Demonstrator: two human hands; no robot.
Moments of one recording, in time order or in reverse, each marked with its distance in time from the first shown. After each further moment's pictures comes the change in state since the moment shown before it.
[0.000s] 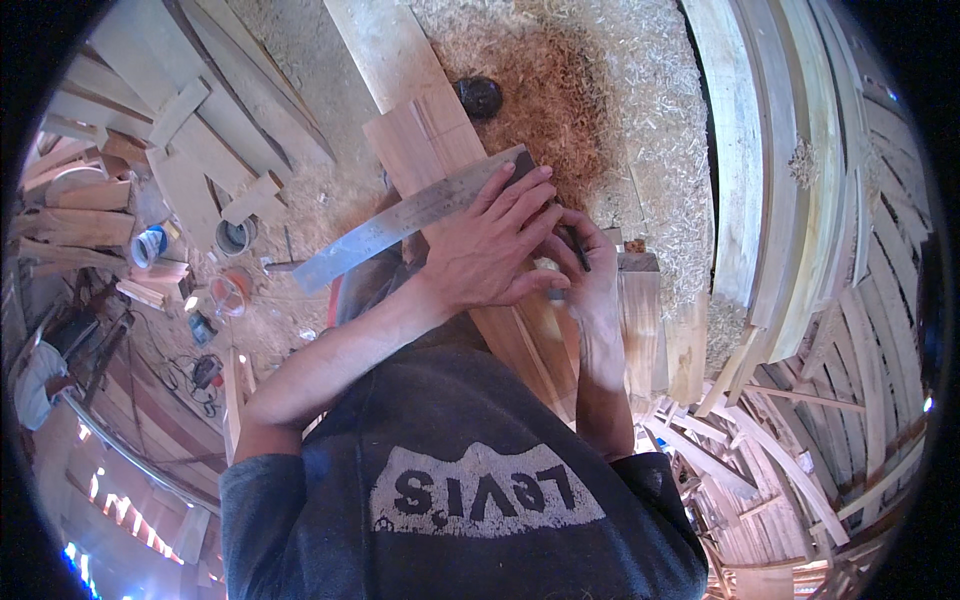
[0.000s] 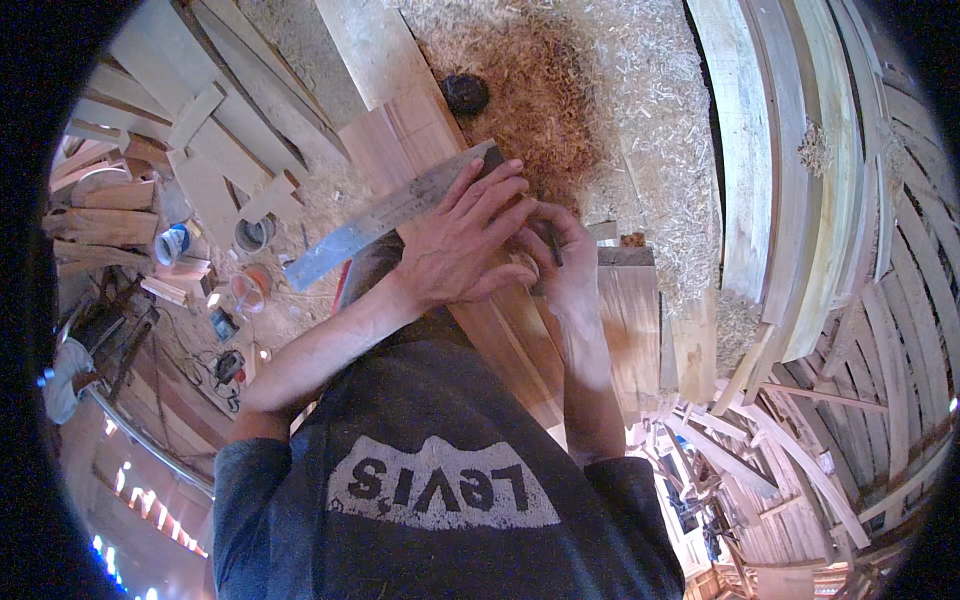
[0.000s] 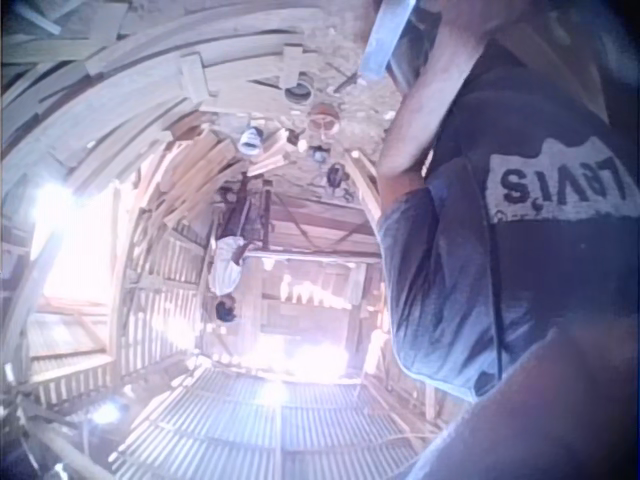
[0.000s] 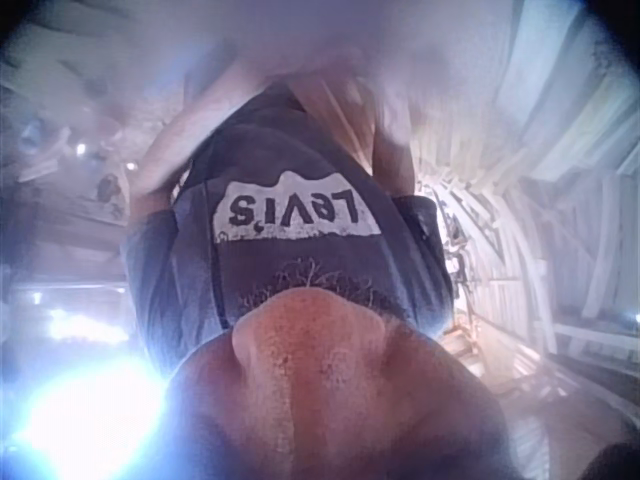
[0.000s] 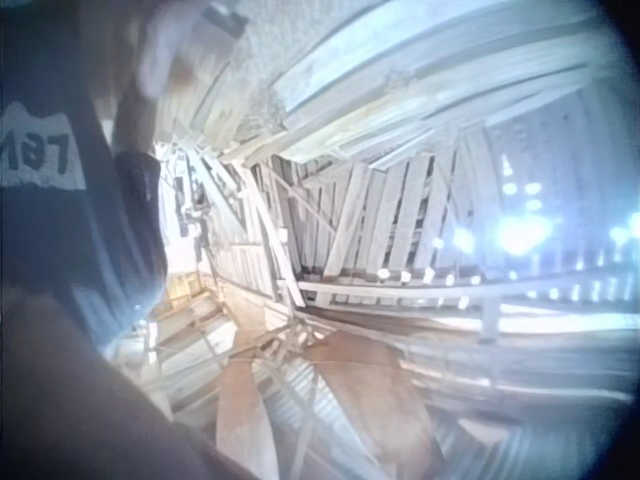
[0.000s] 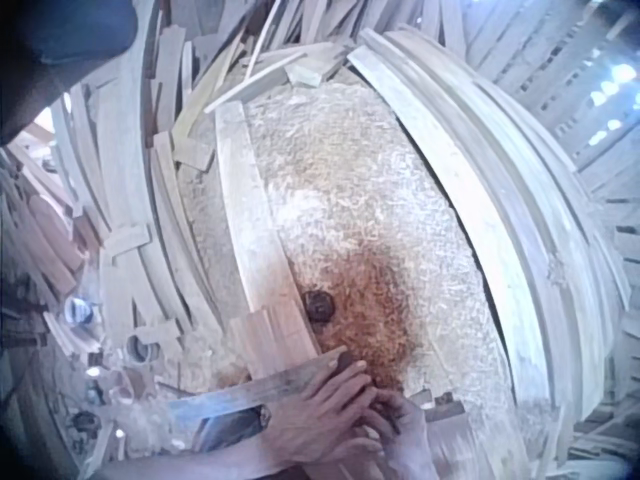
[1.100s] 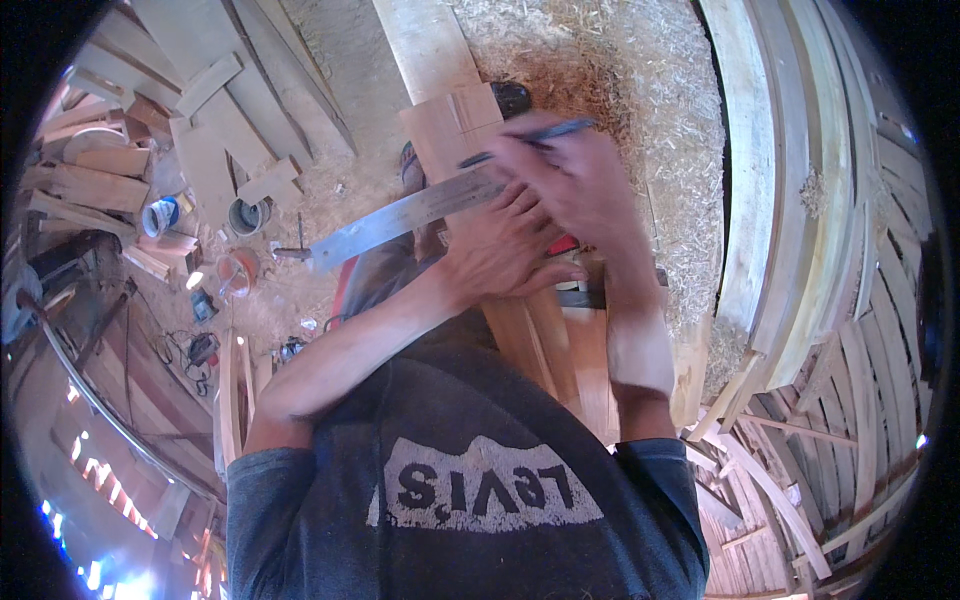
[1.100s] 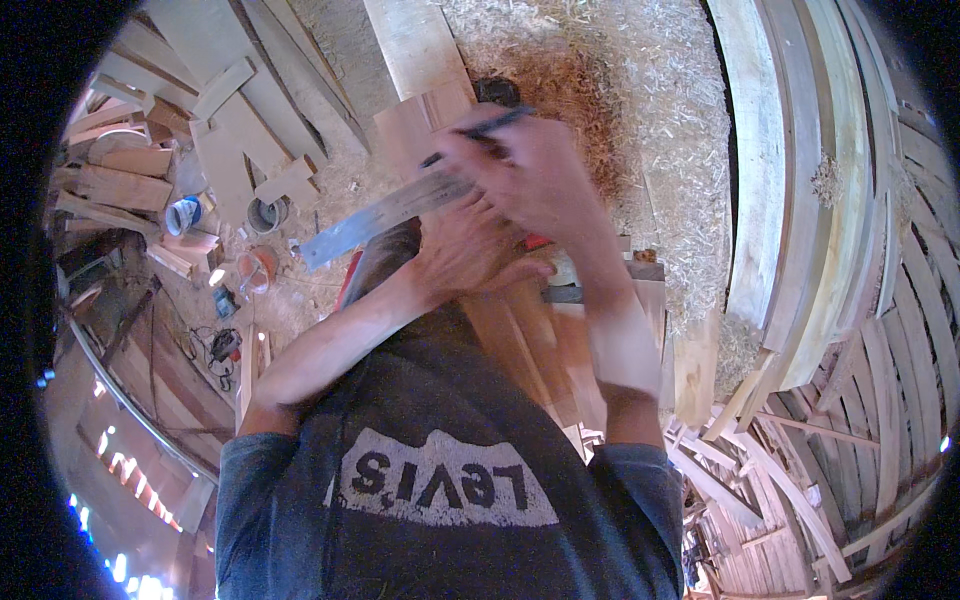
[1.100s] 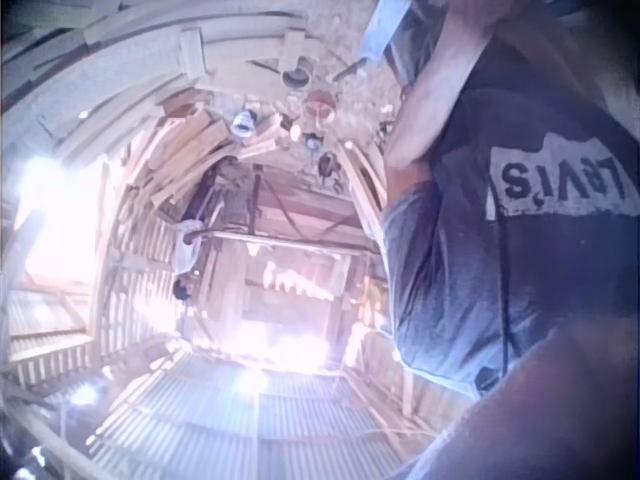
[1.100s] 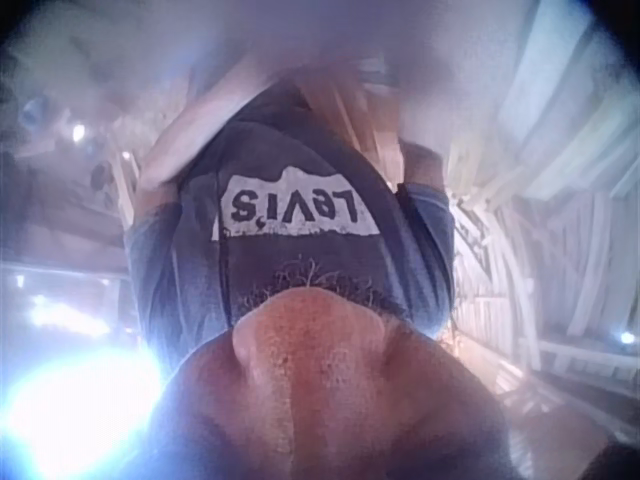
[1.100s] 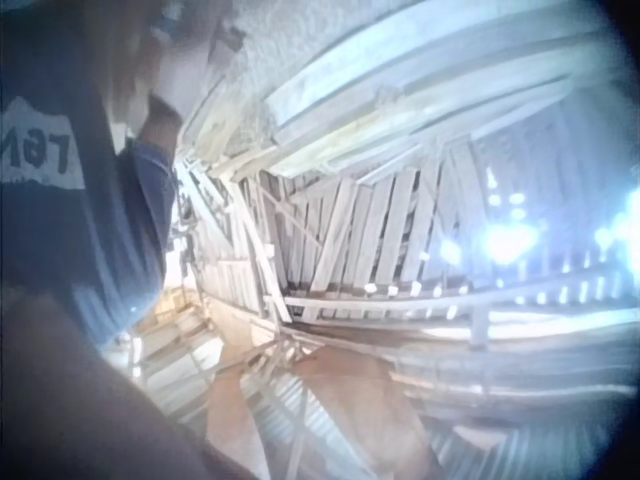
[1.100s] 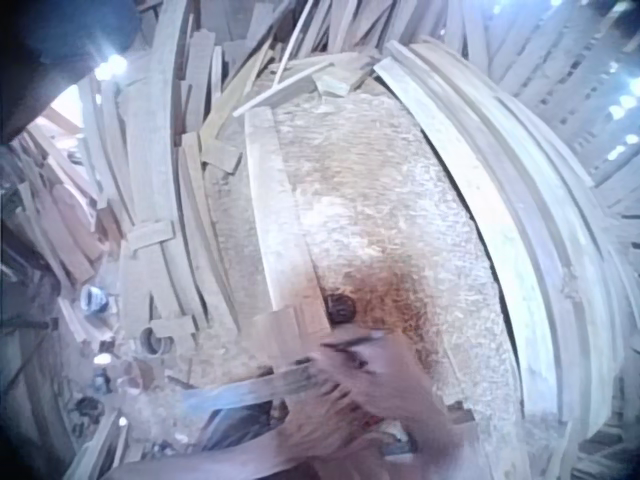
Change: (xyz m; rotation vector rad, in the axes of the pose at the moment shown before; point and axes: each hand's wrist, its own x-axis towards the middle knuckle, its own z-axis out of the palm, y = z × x) left_hand -0.002 0.003 0.002 -0.009 0.107 -0.023; right_hand 0.059 -0.112 0.079 -0.632 -0.478 -0.547
